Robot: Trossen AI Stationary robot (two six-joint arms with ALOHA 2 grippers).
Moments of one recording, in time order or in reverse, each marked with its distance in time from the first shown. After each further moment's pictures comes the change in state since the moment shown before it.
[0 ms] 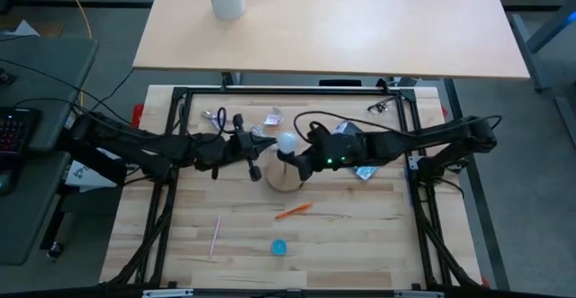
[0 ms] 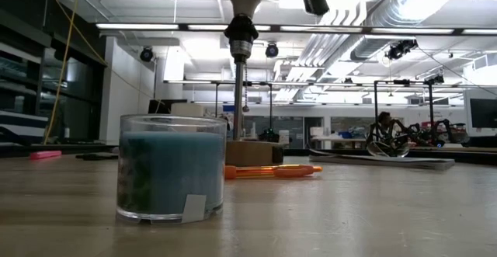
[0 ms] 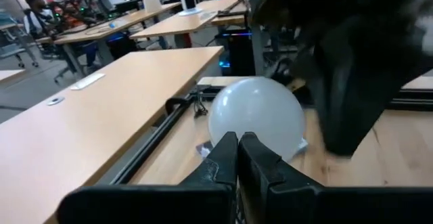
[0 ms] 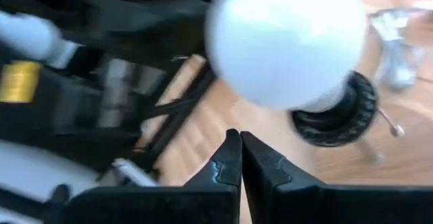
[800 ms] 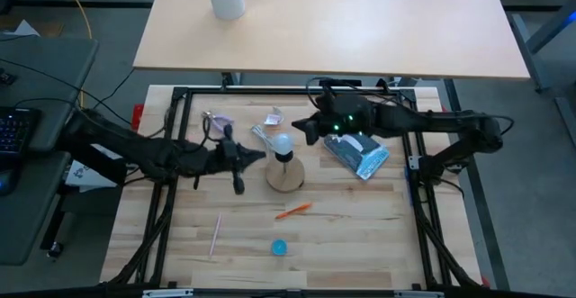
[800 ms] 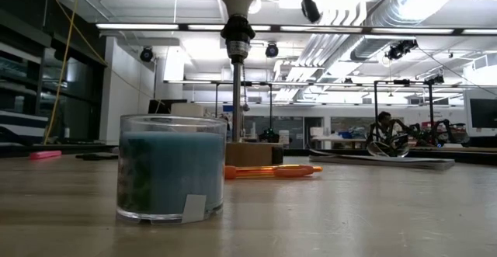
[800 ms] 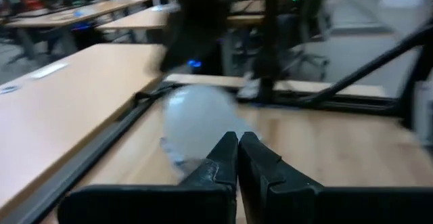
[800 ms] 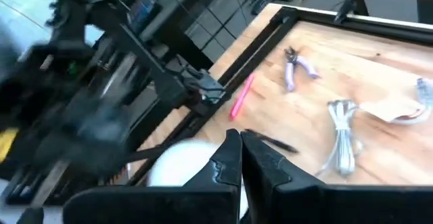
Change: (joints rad) left arm -0.141 -0.120 0.000 -0.144 -0.024 -0.134; right arm -0.232 -0.082 0.004 0.017 -0.126 -0.227
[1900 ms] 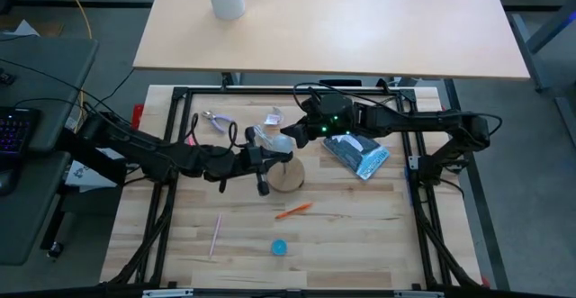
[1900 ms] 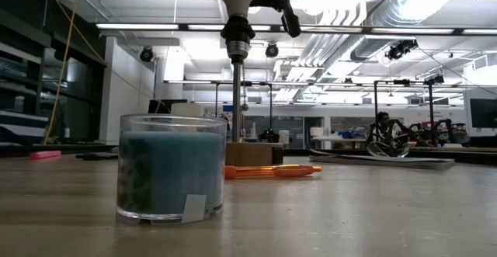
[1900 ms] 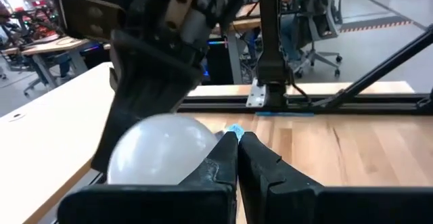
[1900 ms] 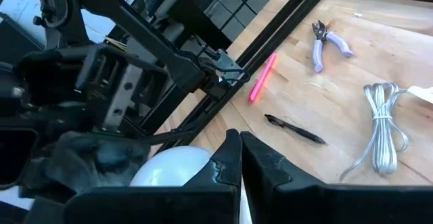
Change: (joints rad) left arm 0.055 0.246 0.057 0.235 0.023 0.134; right arm -0.043 0.116 0.001 0.120 -0.161 0.018
